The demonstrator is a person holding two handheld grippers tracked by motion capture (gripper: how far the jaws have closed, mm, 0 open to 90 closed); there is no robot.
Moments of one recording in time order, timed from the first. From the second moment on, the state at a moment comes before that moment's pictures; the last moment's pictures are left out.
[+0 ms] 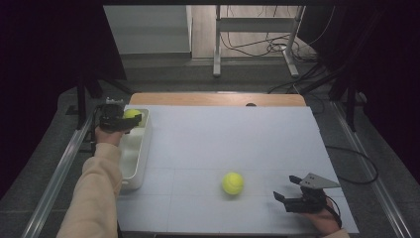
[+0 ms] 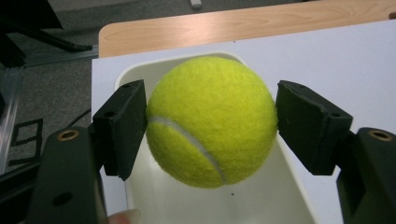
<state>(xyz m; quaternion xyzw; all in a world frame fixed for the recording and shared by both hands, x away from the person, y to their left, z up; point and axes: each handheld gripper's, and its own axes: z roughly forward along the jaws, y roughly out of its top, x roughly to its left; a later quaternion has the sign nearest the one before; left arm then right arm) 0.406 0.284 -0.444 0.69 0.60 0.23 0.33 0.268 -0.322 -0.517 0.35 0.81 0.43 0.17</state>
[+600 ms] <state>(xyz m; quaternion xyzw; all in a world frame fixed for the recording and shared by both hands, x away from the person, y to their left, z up) 0.409 0.286 -0.451 0.70 0.60 0.21 0.32 0.268 -0.322 -0.518 0.35 0.81 0.43 0.17</state>
